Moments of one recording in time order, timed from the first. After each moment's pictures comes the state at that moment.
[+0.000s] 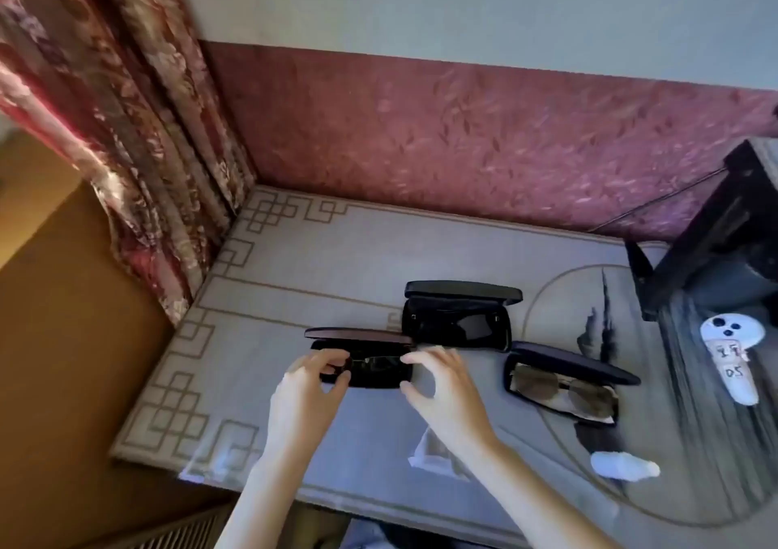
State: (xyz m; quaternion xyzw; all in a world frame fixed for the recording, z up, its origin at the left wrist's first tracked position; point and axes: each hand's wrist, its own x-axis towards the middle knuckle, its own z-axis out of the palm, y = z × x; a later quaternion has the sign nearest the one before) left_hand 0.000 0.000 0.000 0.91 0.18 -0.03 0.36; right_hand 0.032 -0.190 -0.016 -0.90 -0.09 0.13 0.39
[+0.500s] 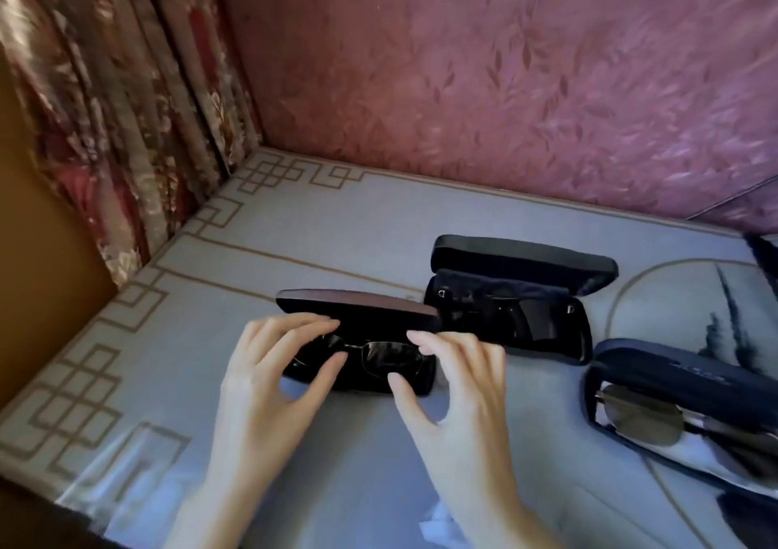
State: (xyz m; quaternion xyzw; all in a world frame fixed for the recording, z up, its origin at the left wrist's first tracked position) left_hand 0.003 0.007 -0.088 0.91 0.03 0.28 0.30; right_hand 0.029 -0.169 -0.102 -0.87 -0.16 -0.15 0.43
